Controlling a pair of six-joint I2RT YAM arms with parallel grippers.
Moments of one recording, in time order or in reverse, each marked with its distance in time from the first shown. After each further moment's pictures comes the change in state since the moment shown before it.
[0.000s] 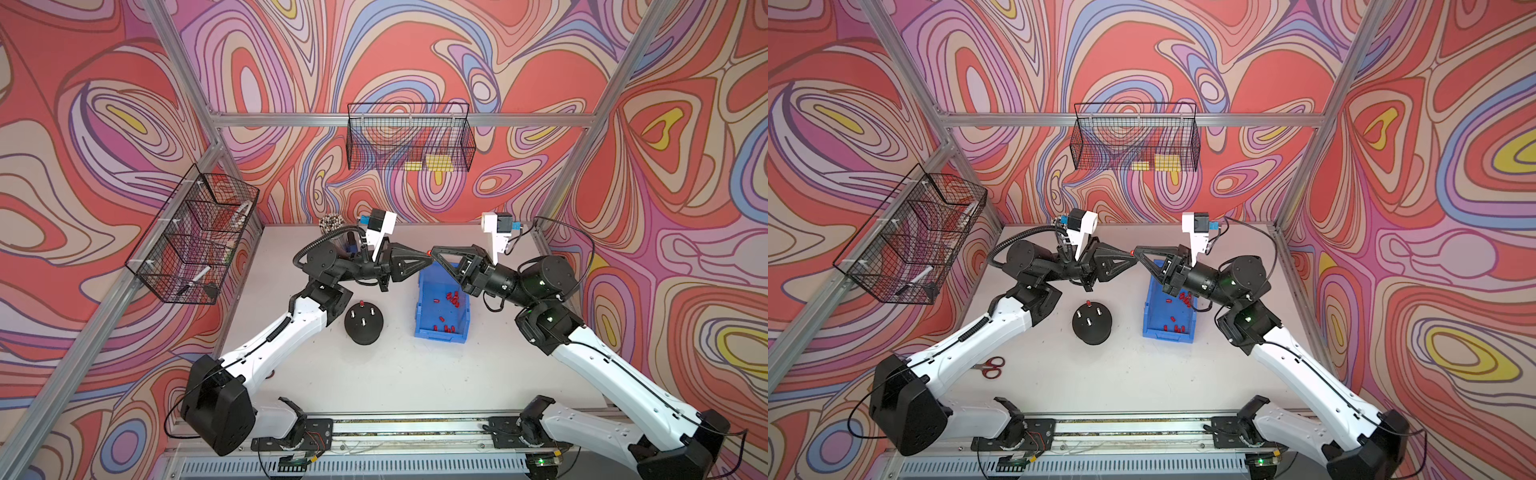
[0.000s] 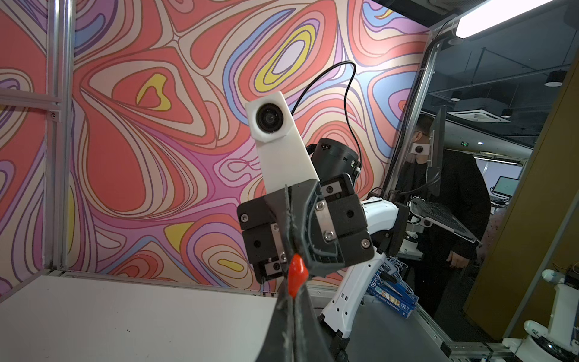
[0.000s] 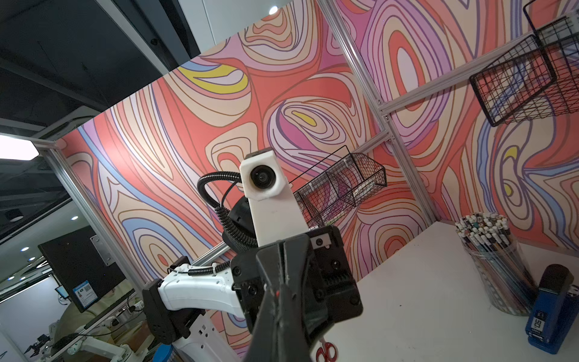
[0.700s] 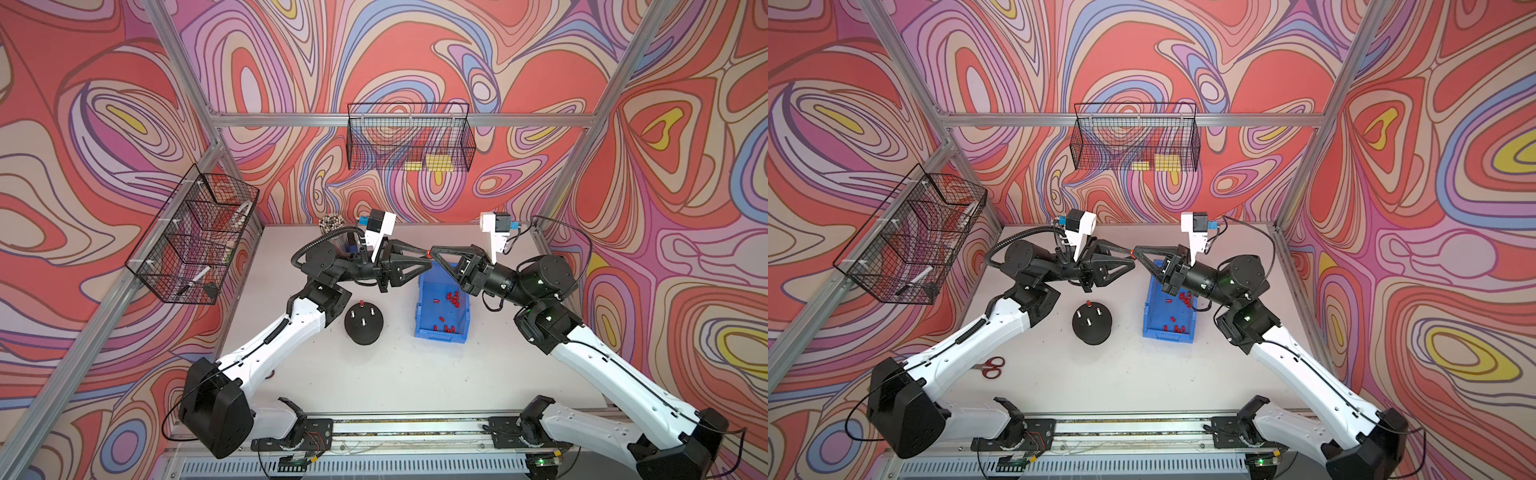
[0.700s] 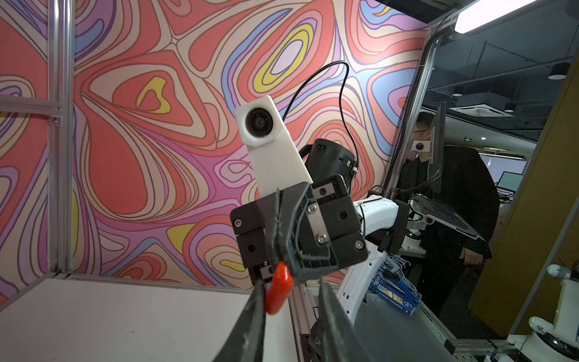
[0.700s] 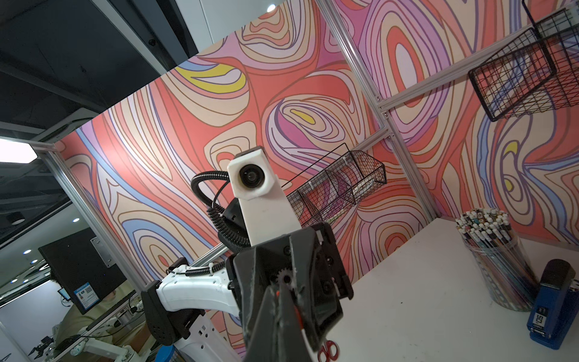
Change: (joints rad) left arm 0.000 -0.011 0.003 -0.026 0.002 0.028; right arm 0.000 0.012 -0.010 0.040 -0.006 0.030
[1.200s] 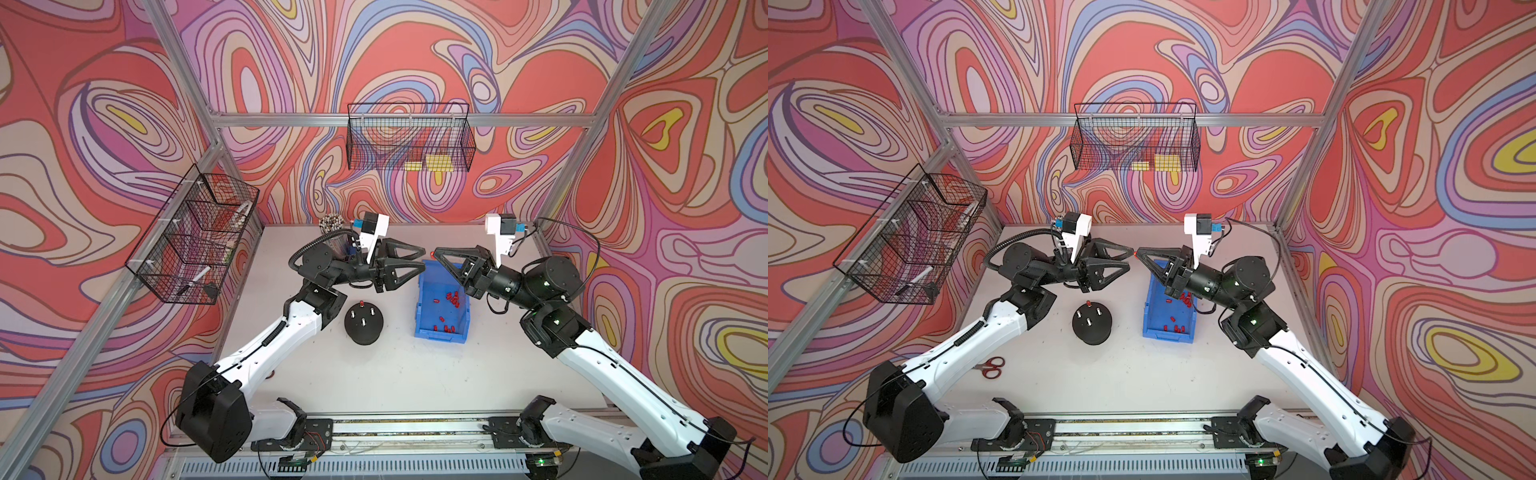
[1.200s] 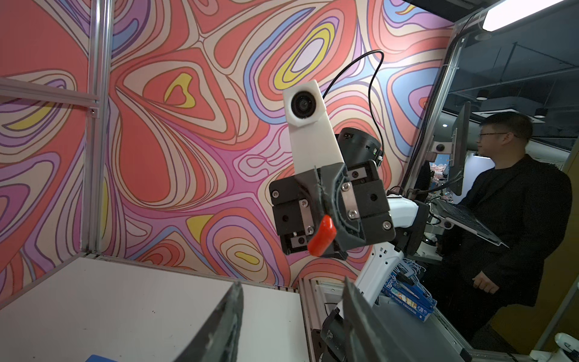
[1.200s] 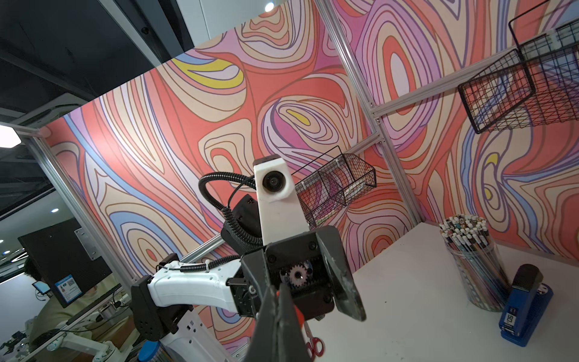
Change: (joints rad) left arm 0.038 -0.026 -0.054 -0.012 -0.023 0.020; right arm 0.000 -0.034 0.010 -0.058 0.011 -0.062
